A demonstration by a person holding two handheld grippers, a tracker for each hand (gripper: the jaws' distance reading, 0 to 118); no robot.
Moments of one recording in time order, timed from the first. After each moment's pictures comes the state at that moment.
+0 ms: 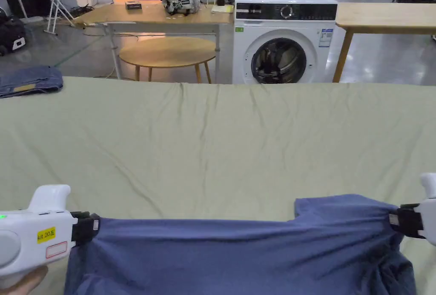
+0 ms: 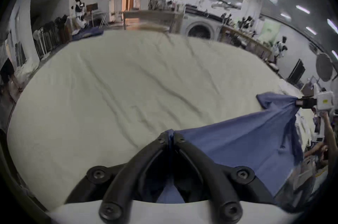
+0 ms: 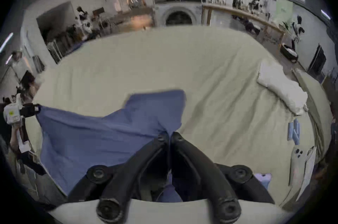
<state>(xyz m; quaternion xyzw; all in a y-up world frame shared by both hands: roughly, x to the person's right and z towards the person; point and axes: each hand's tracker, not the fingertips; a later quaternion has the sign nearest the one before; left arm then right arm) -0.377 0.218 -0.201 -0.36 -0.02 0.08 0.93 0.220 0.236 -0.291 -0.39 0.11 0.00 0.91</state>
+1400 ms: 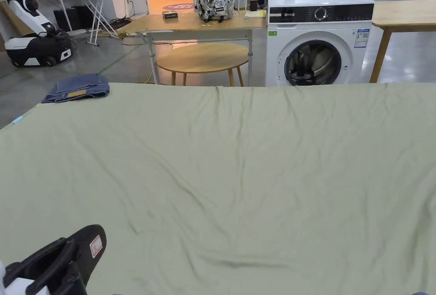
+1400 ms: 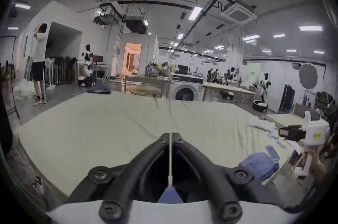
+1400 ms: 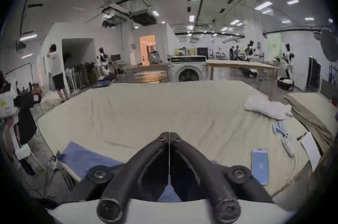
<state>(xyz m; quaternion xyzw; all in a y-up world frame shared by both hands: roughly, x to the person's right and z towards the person) -0.315 0.282 0.002 -0.10 -0.02 0.09 0.99 0.148 0.256 -0.071 -0.17 0.12 -0.01 0.98</state>
